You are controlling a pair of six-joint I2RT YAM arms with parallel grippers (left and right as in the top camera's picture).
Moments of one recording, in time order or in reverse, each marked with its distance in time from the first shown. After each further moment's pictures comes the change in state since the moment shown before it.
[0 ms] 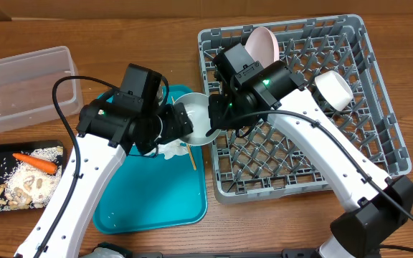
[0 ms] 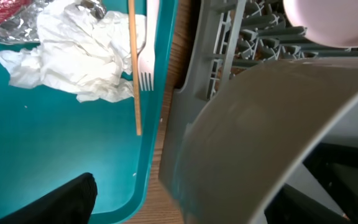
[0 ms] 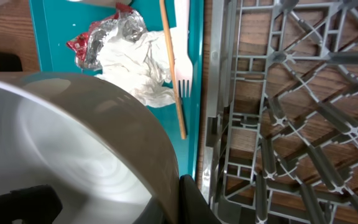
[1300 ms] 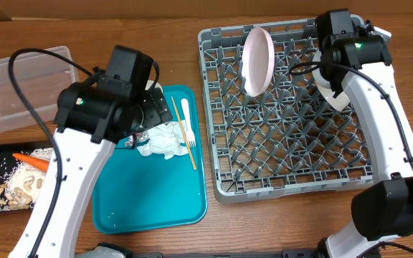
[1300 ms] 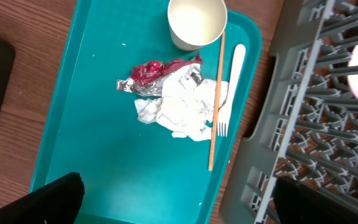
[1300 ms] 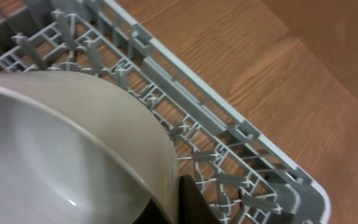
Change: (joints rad) left arm 0.009 0.050 0.300 -0.294 -0.389 0.000; right arm -0.488 0.005 -0.001 -0.013 0.929 0.191
